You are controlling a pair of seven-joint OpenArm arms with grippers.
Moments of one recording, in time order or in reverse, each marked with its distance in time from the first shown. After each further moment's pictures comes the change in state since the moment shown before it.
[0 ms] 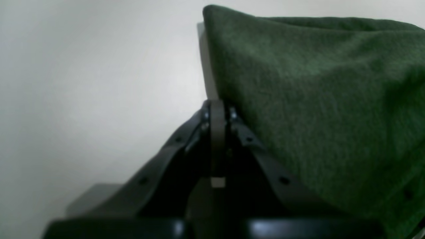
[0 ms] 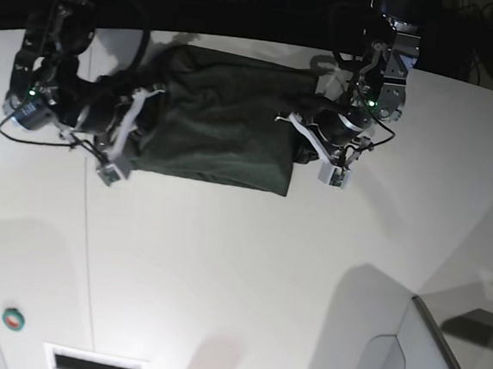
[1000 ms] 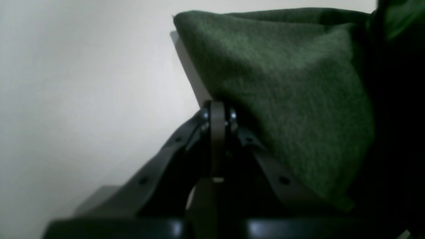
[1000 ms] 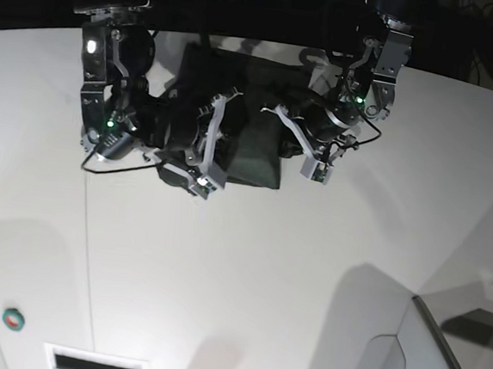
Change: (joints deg) left arm 0.0 0.2 3.4 0.2 -0.1 -0.1 0.1; right arm 4.9 -3.8 -17.0 -8.7 -0.1 -3.3 1.7
